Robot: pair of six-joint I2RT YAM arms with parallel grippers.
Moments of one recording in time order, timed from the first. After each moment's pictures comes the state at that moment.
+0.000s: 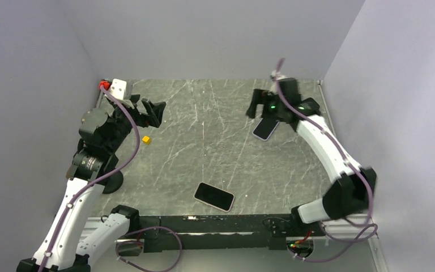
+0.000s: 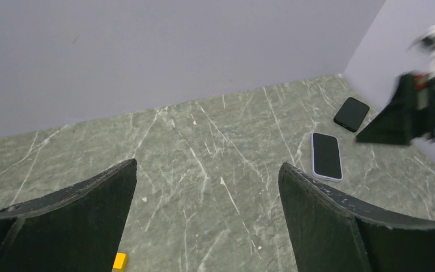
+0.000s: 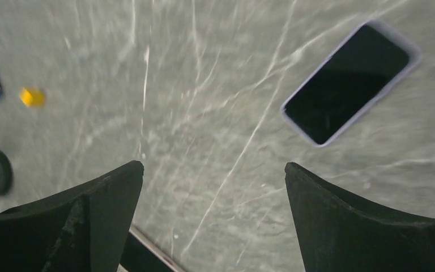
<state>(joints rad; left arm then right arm) -0.29 0.81 1.07 -0.22 0.11 -0.12 0.25 1.33 1.27 -0.55 -0.11 0.37</state>
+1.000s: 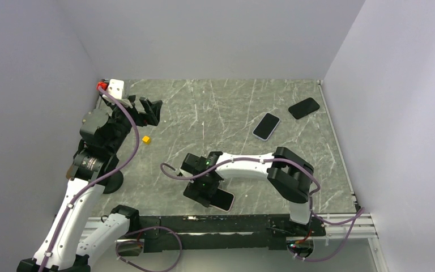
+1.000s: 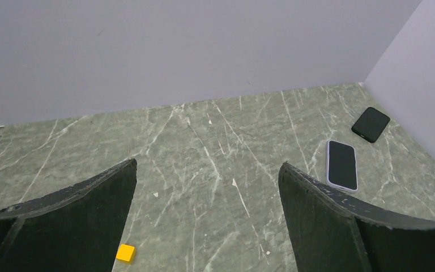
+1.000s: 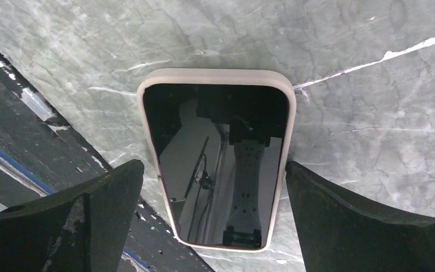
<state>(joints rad) -0.29 0.81 1.05 -0.21 0.02 -0.14 1.16 1.90 1.27 -0.72 -0.09 0.05</state>
